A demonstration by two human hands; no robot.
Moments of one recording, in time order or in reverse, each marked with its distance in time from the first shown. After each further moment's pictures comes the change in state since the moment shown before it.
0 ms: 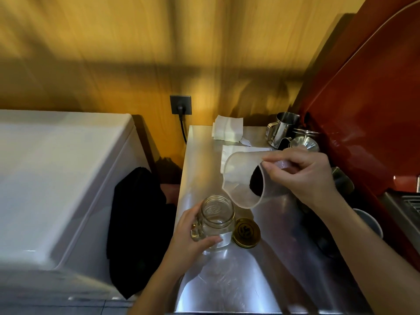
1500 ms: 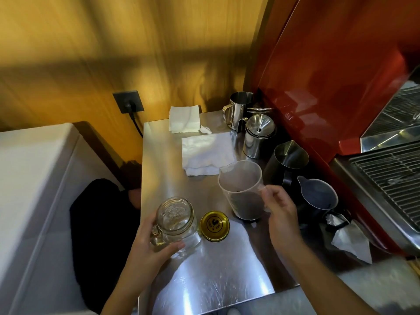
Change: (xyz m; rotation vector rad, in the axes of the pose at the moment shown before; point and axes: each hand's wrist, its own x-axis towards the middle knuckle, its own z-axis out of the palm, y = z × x) left_hand 0.003 0.008 -0.008 0.082 -0.037 0.071; right_hand -0.121 0.088 0.011 0.485 0.447 0.681
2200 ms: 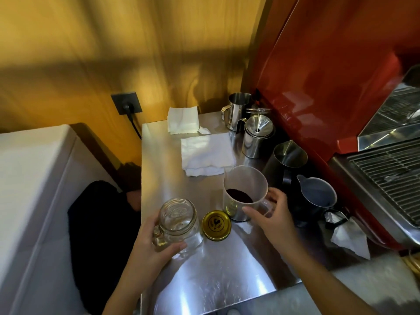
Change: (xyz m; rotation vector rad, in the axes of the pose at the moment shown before) left_hand 0.003 0.002 -0.003 -0.026 -0.039 0.026; right_hand -0.007 0.010 -0.001 -0.409 -0.008 0.088
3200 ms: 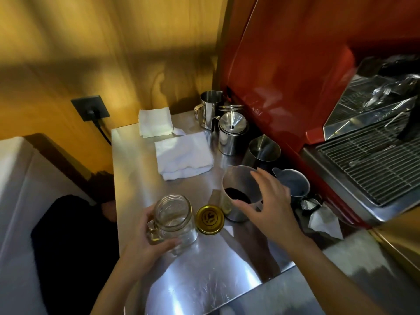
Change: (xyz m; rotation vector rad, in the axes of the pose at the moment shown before) left_hand 0.036 0.003 0.016 -0.117 -0.170 -0.050; right_hand -0.009 -0.045 -0.028 -0.721 0.106 -0.414
